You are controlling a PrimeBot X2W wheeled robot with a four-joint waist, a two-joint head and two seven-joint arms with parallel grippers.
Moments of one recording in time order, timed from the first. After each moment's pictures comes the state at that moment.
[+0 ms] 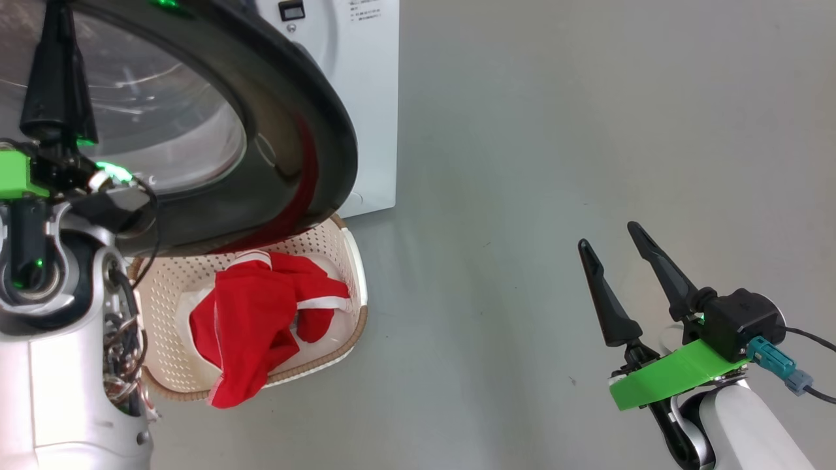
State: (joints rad) left arm -0.74 0.03 0.17 0.20 -1.64 0.05 0.08; right arm -0.21 -0.12 0.15 0.19 0.31 0.13 -0.26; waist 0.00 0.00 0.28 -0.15
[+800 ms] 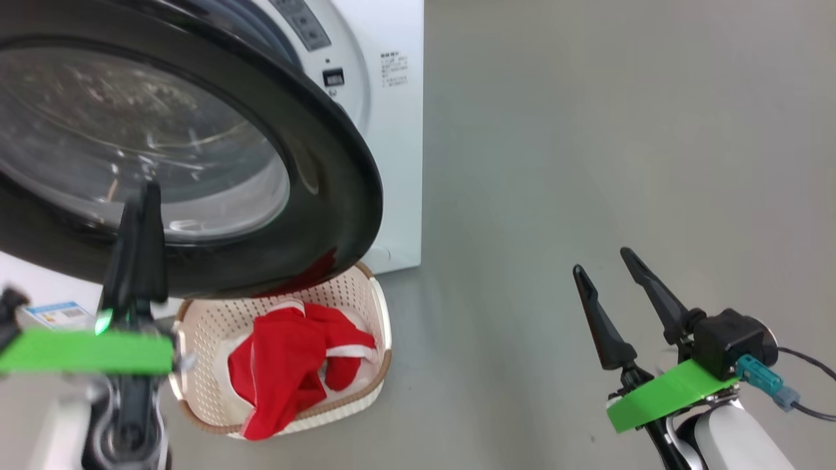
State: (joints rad) left arm -0.40 0.16 -0.01 0.16 -1.19 -0.12 -0.11; right arm -0.18 -0.12 0.17 0.22 0.30 0.13 -0.26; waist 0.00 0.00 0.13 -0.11
